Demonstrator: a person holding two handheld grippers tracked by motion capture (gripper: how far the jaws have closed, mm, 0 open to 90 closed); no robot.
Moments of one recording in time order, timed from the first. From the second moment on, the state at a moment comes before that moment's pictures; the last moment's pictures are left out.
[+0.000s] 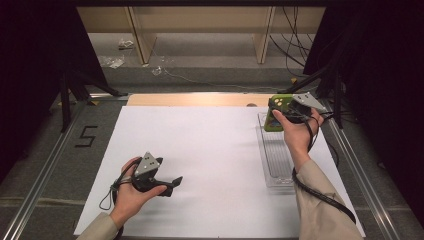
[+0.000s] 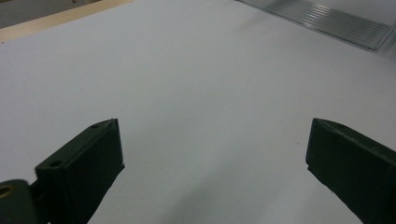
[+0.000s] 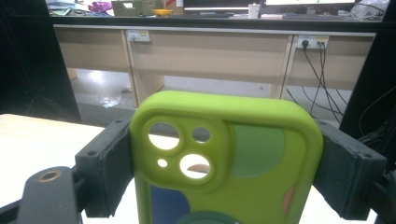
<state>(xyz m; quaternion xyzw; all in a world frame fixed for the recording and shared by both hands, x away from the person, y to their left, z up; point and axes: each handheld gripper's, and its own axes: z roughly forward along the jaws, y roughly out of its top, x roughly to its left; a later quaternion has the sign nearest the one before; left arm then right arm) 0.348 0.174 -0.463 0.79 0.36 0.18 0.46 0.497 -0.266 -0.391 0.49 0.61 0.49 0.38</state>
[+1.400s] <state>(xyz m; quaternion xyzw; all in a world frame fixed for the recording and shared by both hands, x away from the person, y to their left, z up) 0.348 0.174 -0.464 0.79 0.36 0.18 0.46 0.513 -0.266 -0.397 0.50 0.61 0.48 0.38</state>
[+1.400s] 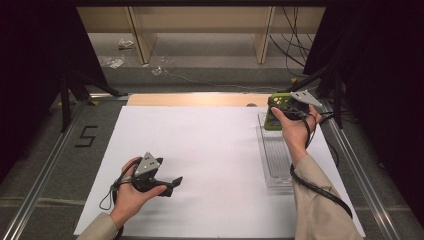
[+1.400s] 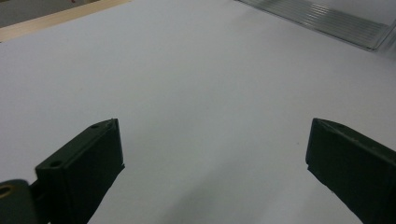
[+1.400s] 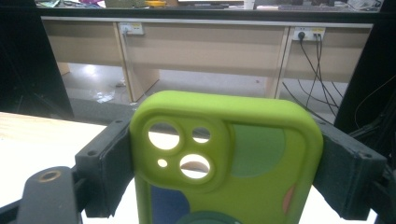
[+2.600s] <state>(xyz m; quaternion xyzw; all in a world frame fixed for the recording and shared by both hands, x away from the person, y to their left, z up) 0.348 0.174 -0.464 0.79 0.36 0.18 0.46 0.525 -0.265 -0.404 0.51 0.61 0.47 0.38</state>
